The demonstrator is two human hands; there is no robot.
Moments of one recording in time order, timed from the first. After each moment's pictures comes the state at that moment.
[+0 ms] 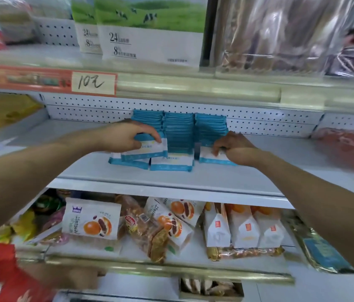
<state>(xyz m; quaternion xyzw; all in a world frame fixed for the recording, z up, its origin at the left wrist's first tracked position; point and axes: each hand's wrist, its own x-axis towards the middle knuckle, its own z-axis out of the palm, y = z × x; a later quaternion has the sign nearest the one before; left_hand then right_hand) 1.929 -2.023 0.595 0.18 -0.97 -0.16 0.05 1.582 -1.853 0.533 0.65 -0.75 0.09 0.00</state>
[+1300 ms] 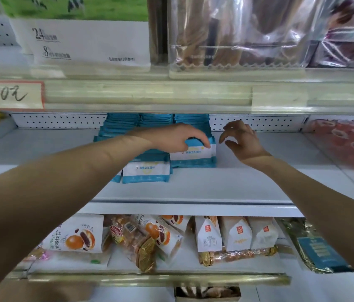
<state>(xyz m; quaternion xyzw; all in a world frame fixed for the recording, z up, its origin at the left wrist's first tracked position) 1.723 -1.989 0.581 0.08 -0.98 -0.19 -0.04 1.496 -1.833 0.509 0.58 -0.77 0.25 0.07</state>
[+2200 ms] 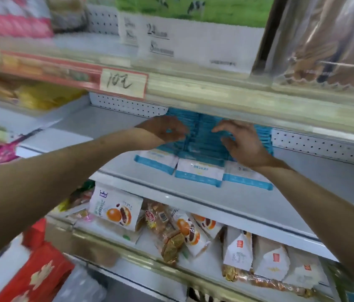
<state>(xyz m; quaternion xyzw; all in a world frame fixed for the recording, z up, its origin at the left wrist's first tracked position) 1.901 -2.052 0.576 0.25 -0.93 -0.23 0.14 1.613 -1.942 0.536 0.73 -0.61 0.30 0.06</state>
